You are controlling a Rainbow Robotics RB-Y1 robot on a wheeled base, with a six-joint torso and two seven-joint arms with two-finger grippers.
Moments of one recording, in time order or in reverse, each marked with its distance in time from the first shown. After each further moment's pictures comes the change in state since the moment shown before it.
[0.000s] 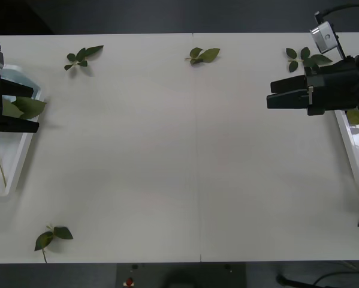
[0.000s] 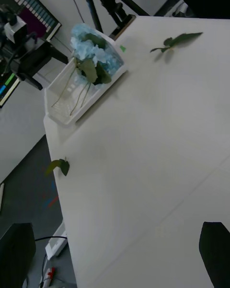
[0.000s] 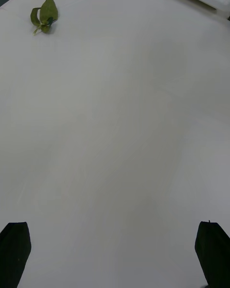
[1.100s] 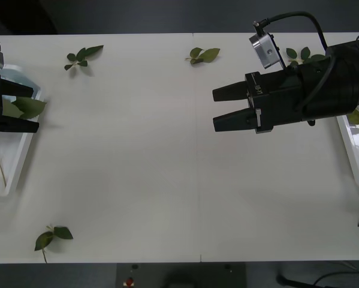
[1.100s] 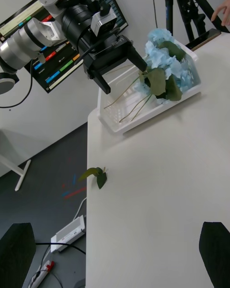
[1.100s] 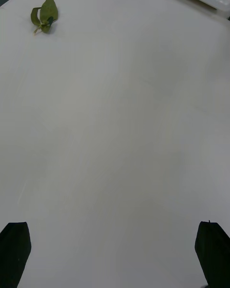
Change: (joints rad) right arm -0.073 0.184 0.072 -0.108 0.054 -0.009 0.103; left arm 0.000 0.000 0.000 0.000 0.000 0.000 0.000
